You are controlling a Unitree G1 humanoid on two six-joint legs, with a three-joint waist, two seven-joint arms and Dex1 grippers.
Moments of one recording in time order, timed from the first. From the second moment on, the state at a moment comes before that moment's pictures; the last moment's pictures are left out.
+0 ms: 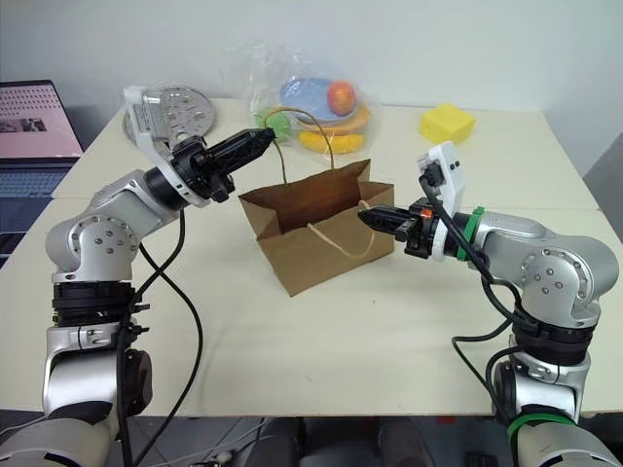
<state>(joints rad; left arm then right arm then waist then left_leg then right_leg) -0.84 0.54 0.20 0.19 -0.82 0.65 -0.90 -0.74 -0.40 -0.25 -0.39 0.81 1.39 0.51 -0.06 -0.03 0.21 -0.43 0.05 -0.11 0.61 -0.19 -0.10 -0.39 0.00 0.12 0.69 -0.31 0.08</state>
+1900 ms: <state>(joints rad) -0.47 0.80 0.14 -0.12 -0.62 0.60 -1.13 -0.46 -0.92 -0.17 -0.59 0.92 0.93 0.92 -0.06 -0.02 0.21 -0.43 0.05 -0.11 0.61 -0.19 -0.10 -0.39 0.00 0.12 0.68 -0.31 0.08</state>
